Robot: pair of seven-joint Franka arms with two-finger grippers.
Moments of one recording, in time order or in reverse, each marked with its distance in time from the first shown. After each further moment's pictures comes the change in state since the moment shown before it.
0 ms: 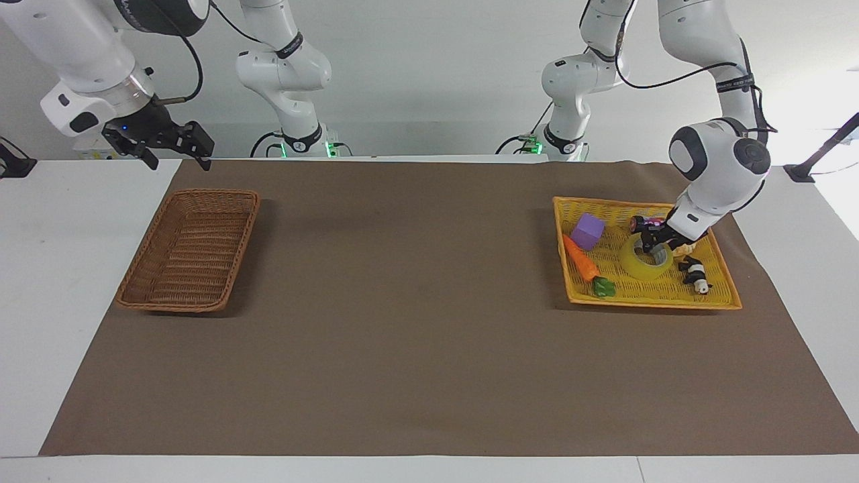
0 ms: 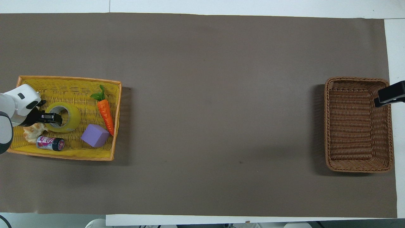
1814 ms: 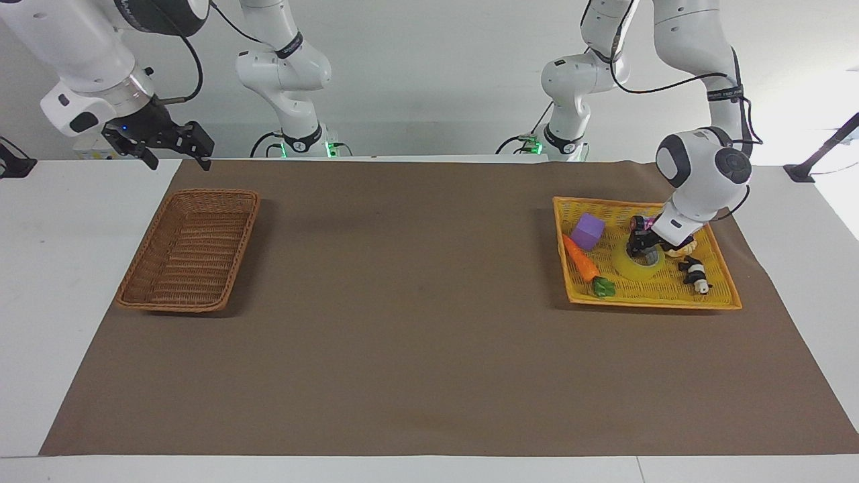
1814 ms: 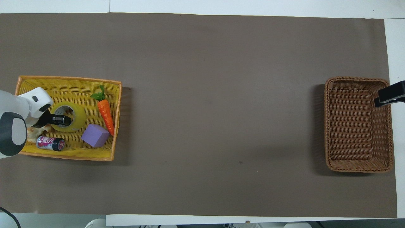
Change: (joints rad) left arm -0.036 0.028 0.000 -0.041 0.000 0.061 0.001; right arm 0.000 0.000 0.000 0.000 0.000 0.000 0.000
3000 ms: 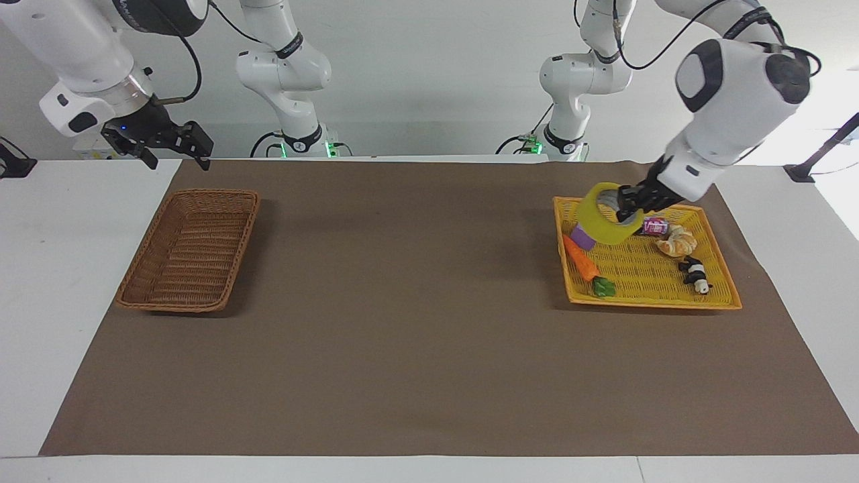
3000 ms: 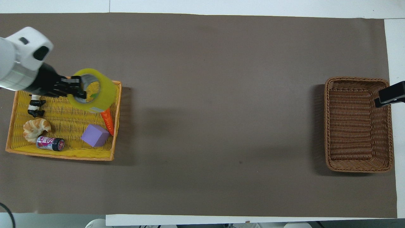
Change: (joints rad) left arm -0.368 -0.028 -0.025 0.573 -0.193 -0.560 -0.468; right arm -0.001 0.000 0.001 0.000 0.000 -0.004 -0.008
